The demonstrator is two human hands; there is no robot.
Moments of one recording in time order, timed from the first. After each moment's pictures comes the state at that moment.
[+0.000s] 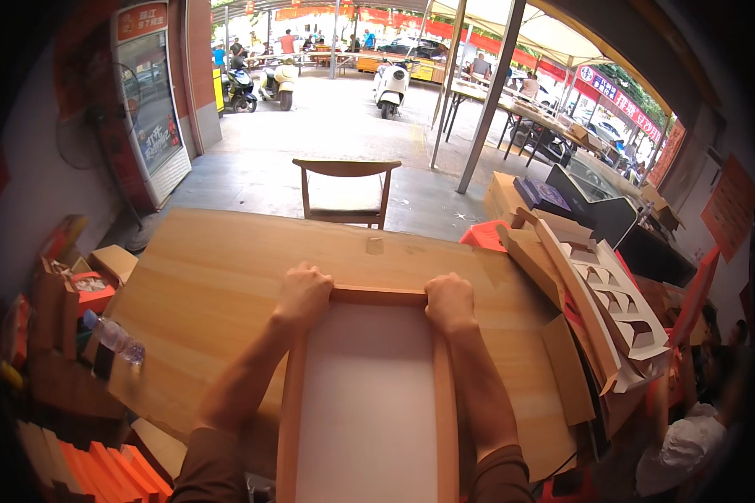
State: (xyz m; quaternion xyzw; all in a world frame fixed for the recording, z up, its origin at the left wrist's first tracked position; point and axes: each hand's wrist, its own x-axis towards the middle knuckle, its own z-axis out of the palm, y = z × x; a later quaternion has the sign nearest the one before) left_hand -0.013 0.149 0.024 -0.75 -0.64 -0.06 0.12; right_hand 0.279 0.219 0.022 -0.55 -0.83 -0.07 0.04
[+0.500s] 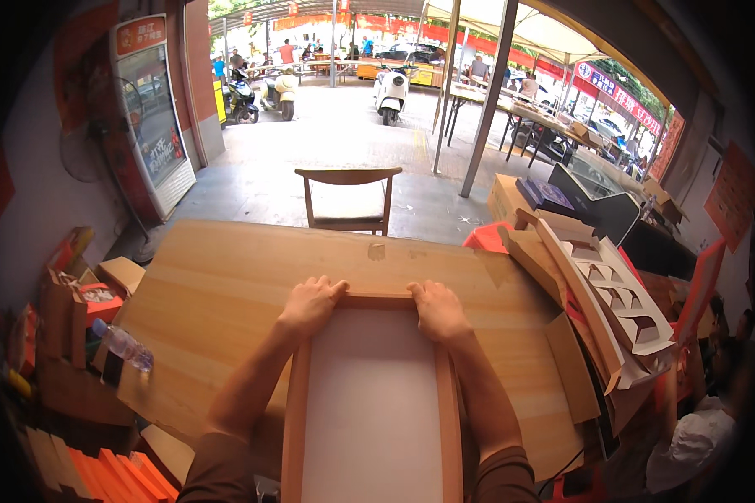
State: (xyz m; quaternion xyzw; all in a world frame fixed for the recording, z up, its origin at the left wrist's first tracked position) left_hand -0.019 0.151 0.009 -0.77 -0.63 -0.07 0.00; right_hand 0.279 0.212 0.001 -0.46 -0.88 -0.03 0.09
